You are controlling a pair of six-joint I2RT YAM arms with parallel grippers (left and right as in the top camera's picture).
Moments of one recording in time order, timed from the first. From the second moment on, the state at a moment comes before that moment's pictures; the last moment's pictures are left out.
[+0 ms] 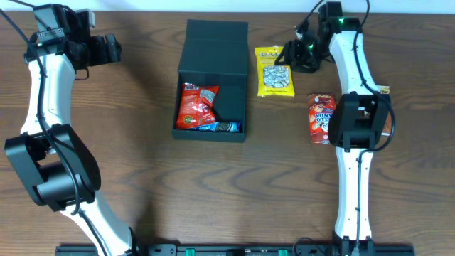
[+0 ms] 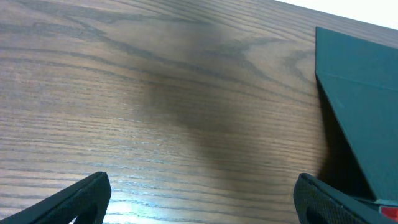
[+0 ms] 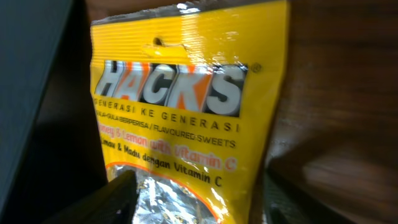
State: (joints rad) left arm 0.27 2.01 1.72 -0.66 0.31 0.04; right arm 0.01 2.74 2.57 -1.21 -0.57 0.12
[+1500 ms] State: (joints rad) left arm 0.27 2.01 1.72 -0.66 0.31 0.04; right arm 0.08 2.36 2.63 -1.19 -0.82 0.36
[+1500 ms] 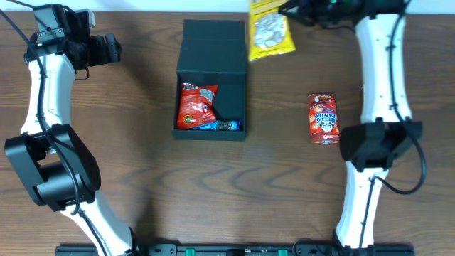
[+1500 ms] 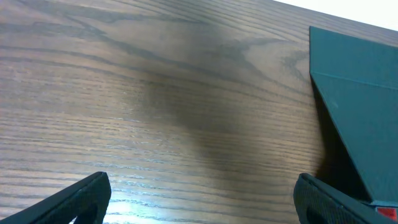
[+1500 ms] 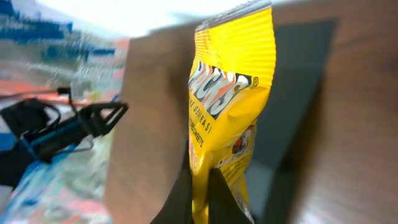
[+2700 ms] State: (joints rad) left arm 0.27 2.01 1.72 -0.69 0.31 0.04; right arm 0.41 2.39 2.04 -0.85 -0.84 0.87
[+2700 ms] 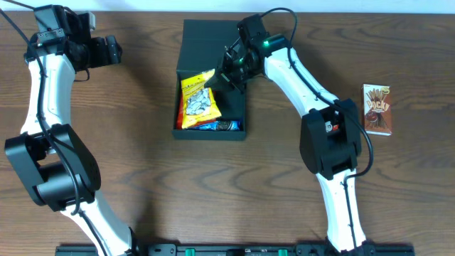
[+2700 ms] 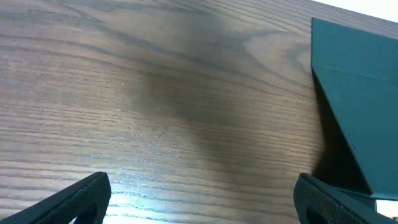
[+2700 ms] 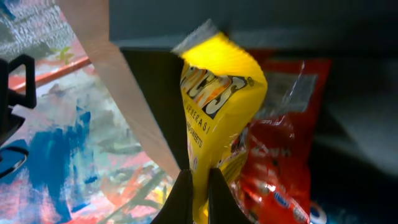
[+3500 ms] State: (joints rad) left arm 0.27 2.01 1.72 -0.69 0.31 0.04; right arm 0.43 2.39 1.93 -0.63 -0.81 0.88
